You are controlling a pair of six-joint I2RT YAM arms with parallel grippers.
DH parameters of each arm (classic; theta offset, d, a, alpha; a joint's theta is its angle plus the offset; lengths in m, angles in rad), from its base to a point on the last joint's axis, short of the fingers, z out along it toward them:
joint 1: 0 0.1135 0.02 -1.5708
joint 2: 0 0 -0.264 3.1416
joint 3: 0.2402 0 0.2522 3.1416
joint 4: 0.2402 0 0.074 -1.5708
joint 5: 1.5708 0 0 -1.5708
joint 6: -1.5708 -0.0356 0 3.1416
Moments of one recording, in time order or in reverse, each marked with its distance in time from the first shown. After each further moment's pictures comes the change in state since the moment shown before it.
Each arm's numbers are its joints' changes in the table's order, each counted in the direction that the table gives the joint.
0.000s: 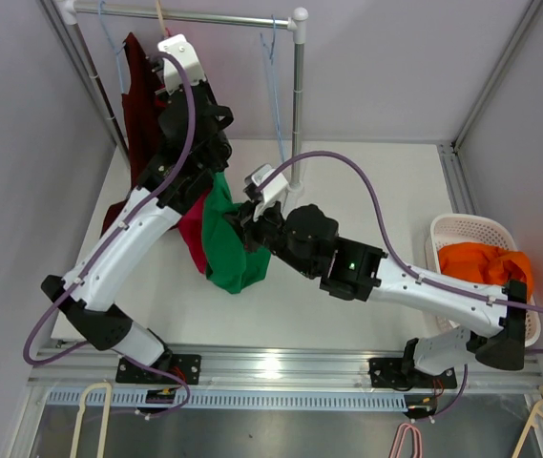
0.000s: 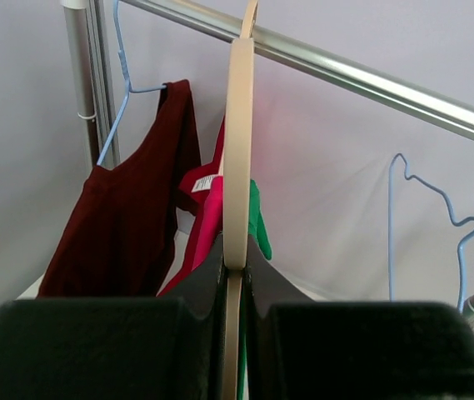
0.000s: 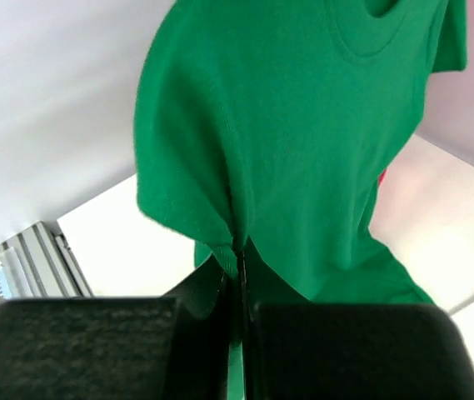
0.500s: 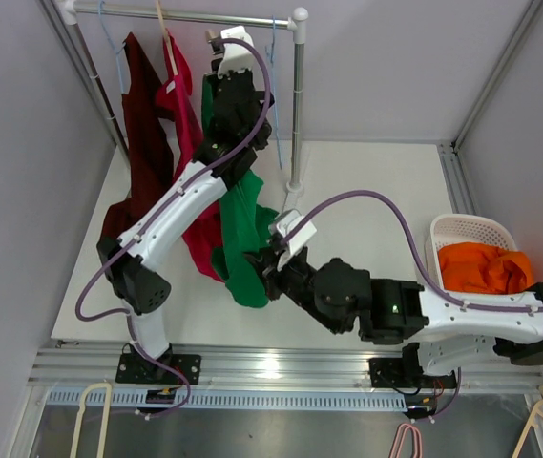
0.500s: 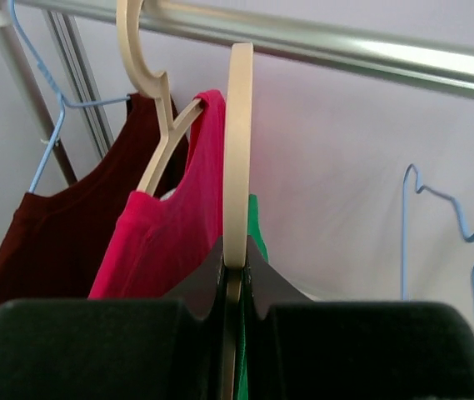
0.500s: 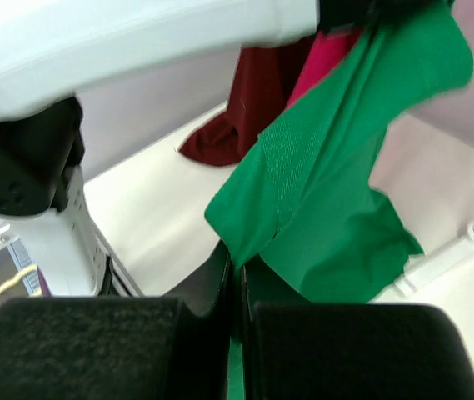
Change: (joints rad) left arm 0.026 0.285 0.123 -0.241 -0.007 -0.249; right arm 0.277 -0.161 -0.040 0.144 0.314 -0.005
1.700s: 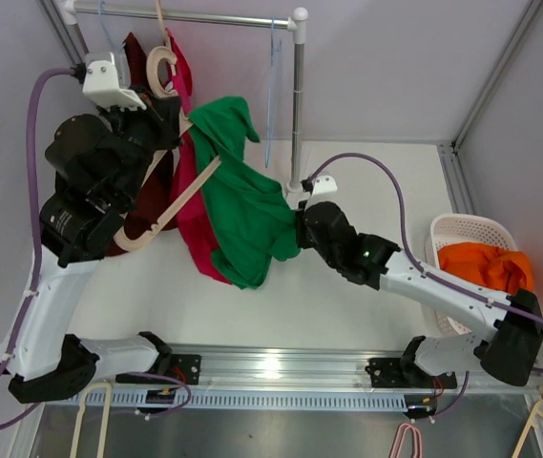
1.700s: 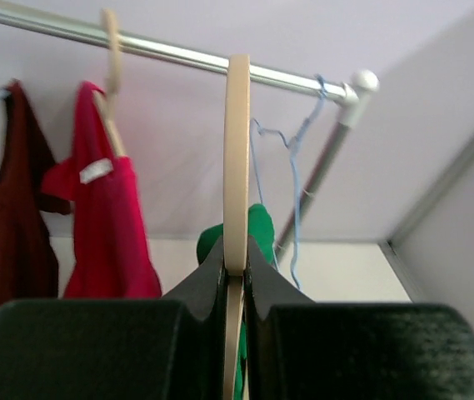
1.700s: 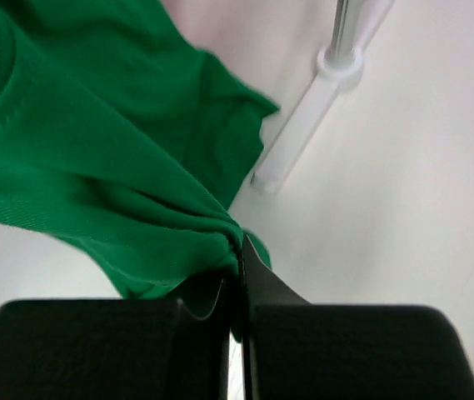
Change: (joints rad) left arm 0.069 -0.624 -0.160 0.589 0.626 0.440; right arm -0.550 0.061 -0.227 0.124 -0.144 -0.289
